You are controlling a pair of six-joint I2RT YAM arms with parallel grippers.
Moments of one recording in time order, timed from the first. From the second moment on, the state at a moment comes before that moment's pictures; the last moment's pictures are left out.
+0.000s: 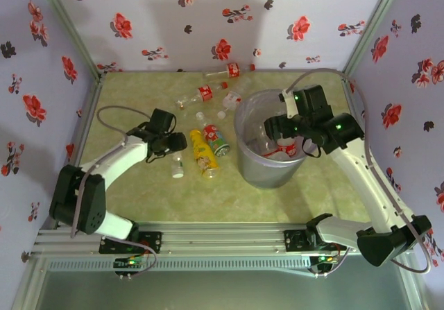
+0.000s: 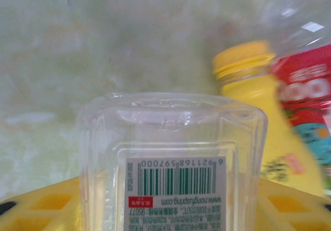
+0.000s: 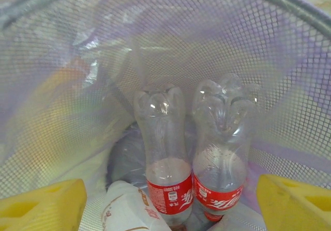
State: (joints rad) left arm -0.43 1.44 0.95 -0.53 -0.02 -0.61; right arm 0.46 1.18 1.40 -1.03 0.01 0.11
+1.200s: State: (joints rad) left arm -0.50 1.20 1.03 -0.06 0.18 -1.09; right arm 0.90 1.61 1.63 -0.67 -0.10 0.30
